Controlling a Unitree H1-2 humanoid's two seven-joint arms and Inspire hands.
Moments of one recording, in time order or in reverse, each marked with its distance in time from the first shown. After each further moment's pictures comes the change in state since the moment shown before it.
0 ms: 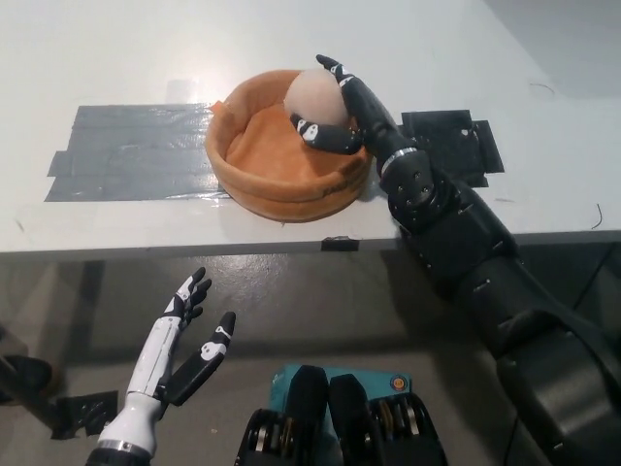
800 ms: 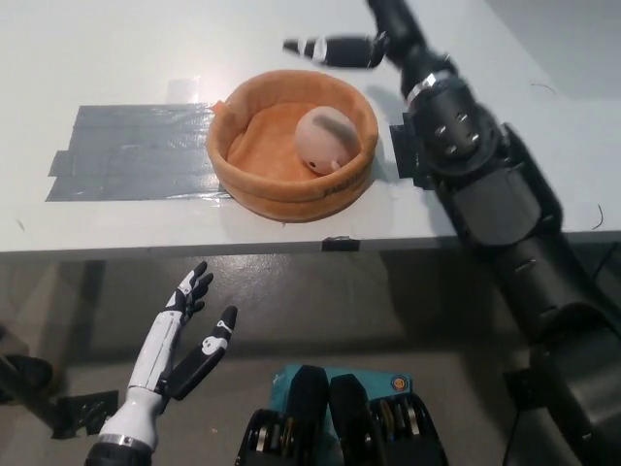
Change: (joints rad) left_arm -0.013 0.001 -0.003 -0.005 -0.001 0.007 -0.001; right_arm 0.031 -0.077 -0.082 -0.496 0.014 -0.026 0.036
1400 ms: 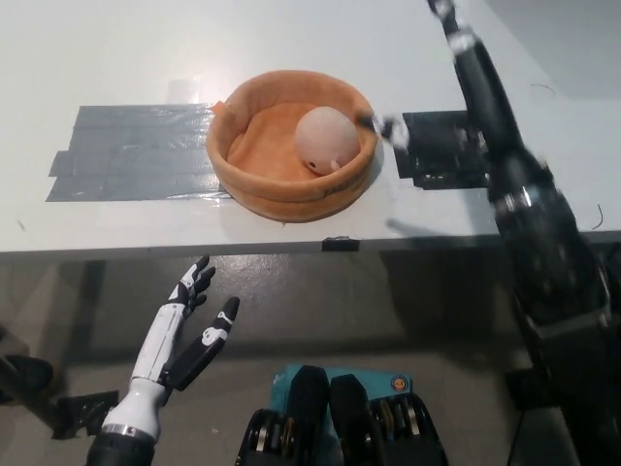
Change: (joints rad) left_arm -0.033 -0.001 0.001 0.033 -0.001 0.000 0.001; right_arm 0.495 -0.067 -0.020 -0.649 0.005 0.058 0.041
